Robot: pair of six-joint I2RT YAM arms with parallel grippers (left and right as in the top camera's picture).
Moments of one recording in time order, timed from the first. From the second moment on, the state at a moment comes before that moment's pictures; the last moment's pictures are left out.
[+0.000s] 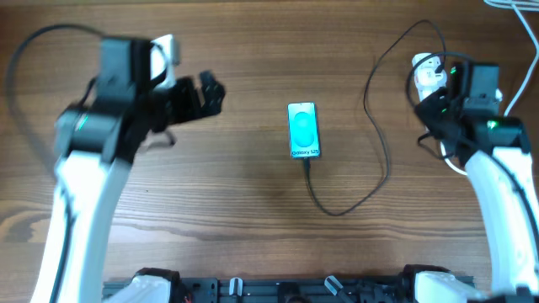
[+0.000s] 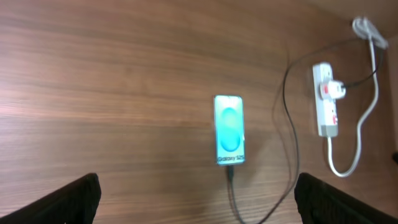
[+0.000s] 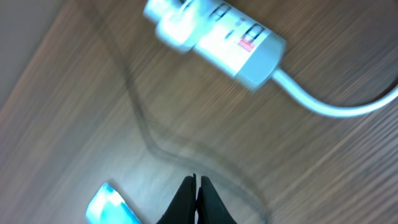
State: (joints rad) left arm -0.15 1.32 1.48 -1.05 0.24 -0.38; right arm -0.07 1.35 1.15 -0.80 0.13 0.82
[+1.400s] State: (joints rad) left arm -0.15 0.90 1.47 -1.59 -0.06 -0.38; right arm -0.25 1.98 1.15 -0.04 0.09 0.67
